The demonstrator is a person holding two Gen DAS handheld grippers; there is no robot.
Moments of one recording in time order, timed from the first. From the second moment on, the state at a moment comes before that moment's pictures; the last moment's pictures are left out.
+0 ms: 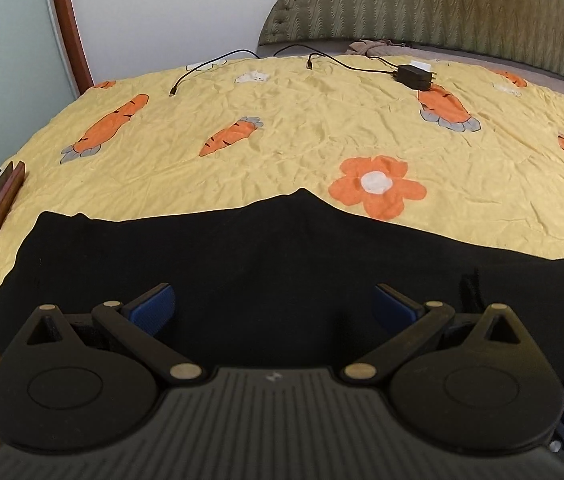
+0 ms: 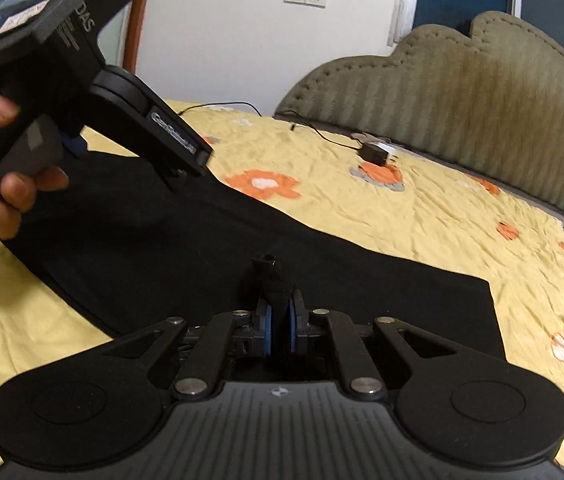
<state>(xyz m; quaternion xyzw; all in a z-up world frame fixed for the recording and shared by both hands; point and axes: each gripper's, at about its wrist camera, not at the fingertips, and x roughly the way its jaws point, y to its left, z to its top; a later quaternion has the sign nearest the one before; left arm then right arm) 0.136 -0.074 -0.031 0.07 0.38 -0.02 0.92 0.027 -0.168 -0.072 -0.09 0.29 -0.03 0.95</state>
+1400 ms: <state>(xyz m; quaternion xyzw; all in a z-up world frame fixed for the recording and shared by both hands) 0.104 -0.137 -0.061 0.13 0.43 -0.16 0.88 0.023 -0.295 -0.063 -0.05 0.38 -0.05 0.92</state>
